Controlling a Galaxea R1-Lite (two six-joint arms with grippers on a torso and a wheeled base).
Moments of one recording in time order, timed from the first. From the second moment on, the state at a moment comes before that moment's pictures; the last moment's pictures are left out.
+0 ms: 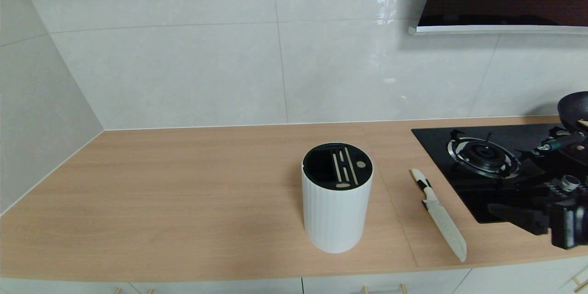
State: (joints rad) left arm 0.00 0.00 0.00 0.00 0.03 0.00; right arm 0.11 1.21 -0.54 -0.16 0.16 0.01
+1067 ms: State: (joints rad) left arm 0.00 0.00 0.00 0.00 0.03 0.00; right arm 0.16 2.08 -0.65 -0.76 -0.07 -0.03
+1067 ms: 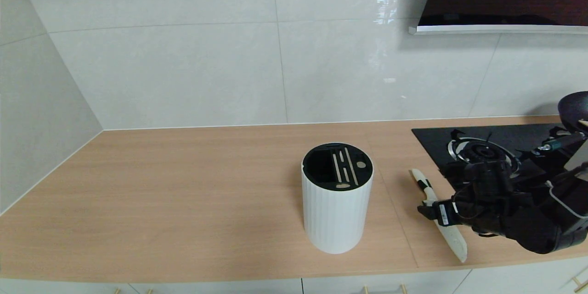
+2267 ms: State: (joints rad) left arm 0.00 0.00 0.00 0.00 0.03 -0.01; right arm 0.14 2.23 -0.66 -0.98 -0.06 0.01
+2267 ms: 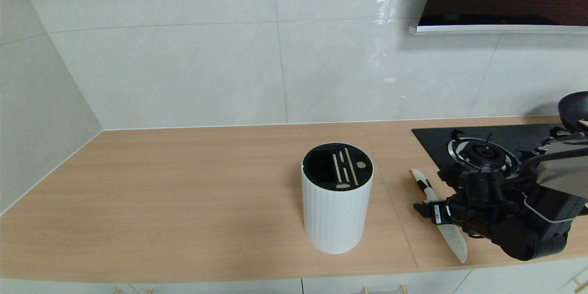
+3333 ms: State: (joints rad) left arm 0.00 0.00 0.00 0.00 0.03 -0.01; right arm 0.16 2.26 -0.65 -1.04 -0.08 0.00
